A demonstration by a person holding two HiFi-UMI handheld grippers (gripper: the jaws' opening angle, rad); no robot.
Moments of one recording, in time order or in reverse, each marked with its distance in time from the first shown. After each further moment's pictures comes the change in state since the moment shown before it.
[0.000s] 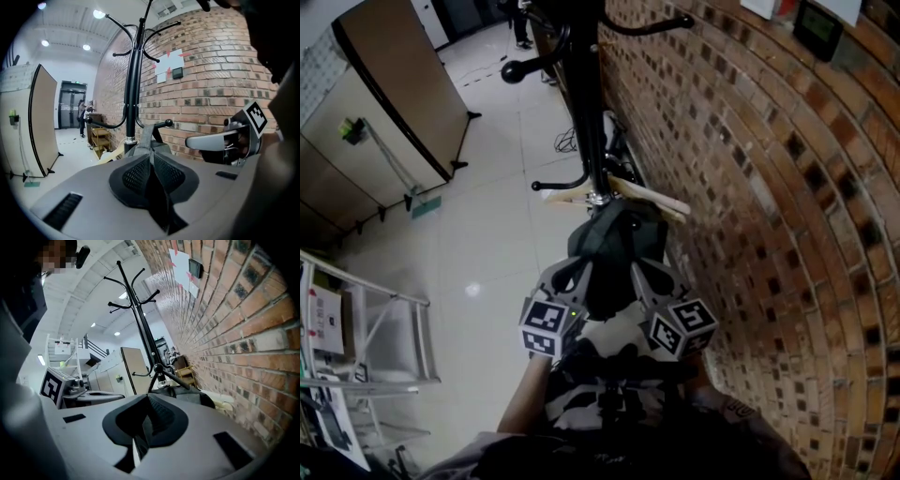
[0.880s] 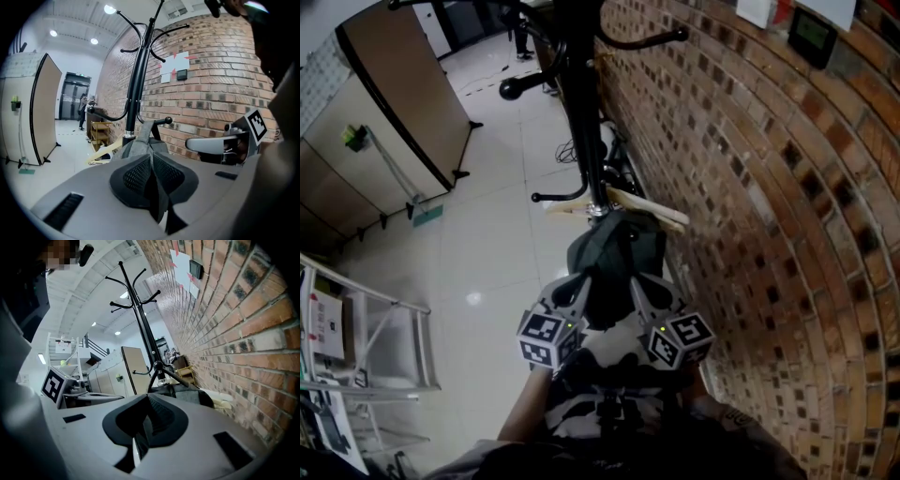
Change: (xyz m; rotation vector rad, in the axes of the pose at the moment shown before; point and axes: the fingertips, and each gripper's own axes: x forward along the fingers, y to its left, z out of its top) left arm -0.002 -0.005 -0.013 -0.091 0.006 -0.024; right arm -0.005 0.000 -0.007 -0.008 0.004 -0.003
